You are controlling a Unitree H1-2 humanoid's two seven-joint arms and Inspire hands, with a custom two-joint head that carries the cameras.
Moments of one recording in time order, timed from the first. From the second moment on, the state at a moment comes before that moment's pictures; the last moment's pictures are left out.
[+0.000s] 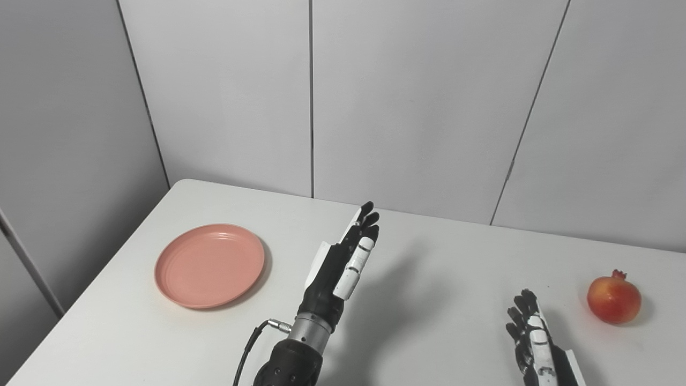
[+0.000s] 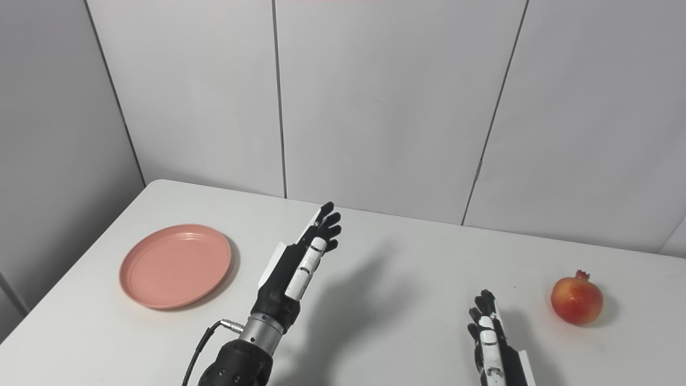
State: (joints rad) left arm -0.25 -0.08 -0.13 -0.16 0.13 0.15 -0.02; right arm -0.03 -0.01 0.04 -0.15 0.09 0.07 0.06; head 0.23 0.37
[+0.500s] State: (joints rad) left arm -0.33 0.00 0.01 -0.19 0.10 0.13 0.00; right arm -0.03 -0.01 0.04 -0.15 0.09 0.07 0.06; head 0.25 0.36
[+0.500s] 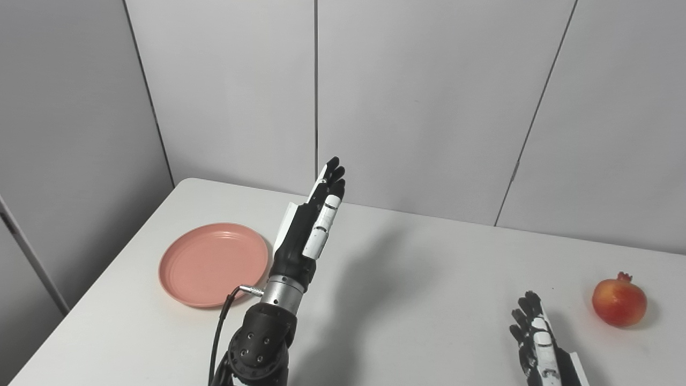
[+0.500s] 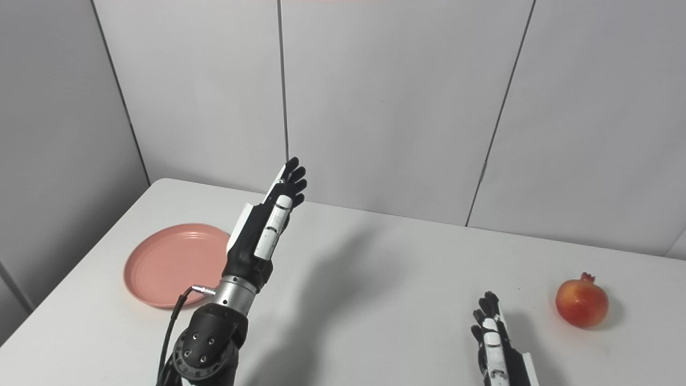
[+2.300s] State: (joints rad) left arm -0.33 0.19 0.40 -0.10 0.00 0.02 0.22; right arm -0.02 -0.03 0.04 -0.15 0.13 0.08 0.07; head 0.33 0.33
